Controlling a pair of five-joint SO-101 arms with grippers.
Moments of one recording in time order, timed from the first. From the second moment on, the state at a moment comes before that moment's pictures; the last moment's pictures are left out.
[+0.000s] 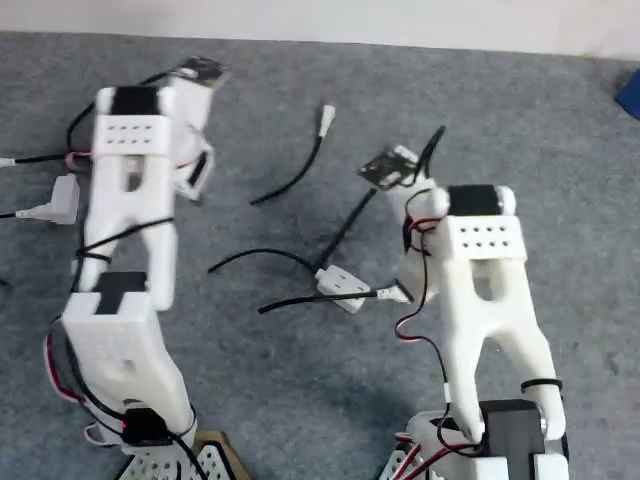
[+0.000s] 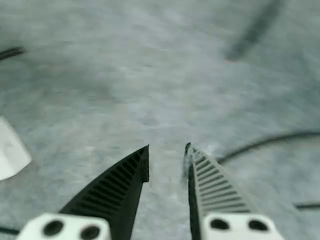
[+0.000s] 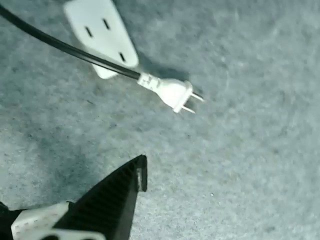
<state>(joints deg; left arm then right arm) -11.5 25.7 -28.1 92.0 -15.5 -8.8 -15.2 20.2 88.7 37.3</state>
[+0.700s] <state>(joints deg) -13.8 25.6 -13.1 79.9 -15.4 -25.0 -29.8 38.4 83.6 23.7</state>
